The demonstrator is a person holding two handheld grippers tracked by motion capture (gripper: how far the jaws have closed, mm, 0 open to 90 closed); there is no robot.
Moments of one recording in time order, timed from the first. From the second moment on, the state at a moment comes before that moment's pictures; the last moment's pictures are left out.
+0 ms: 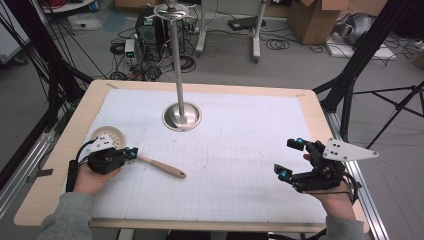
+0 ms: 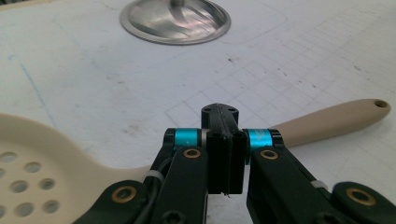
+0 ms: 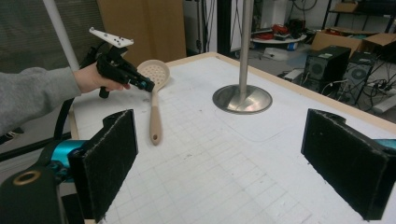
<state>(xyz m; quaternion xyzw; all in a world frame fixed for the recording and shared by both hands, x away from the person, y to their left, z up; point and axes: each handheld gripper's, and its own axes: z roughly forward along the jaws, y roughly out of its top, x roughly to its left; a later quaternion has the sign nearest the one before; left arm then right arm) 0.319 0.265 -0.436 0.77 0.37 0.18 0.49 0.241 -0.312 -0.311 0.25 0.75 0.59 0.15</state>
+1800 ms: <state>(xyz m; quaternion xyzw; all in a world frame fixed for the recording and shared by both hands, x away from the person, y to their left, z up) 0.272 0.274 -0.431 0.79 0.36 0.17 0.47 0.257 -0.288 -0.310 0.22 0.76 0.59 0.14</state>
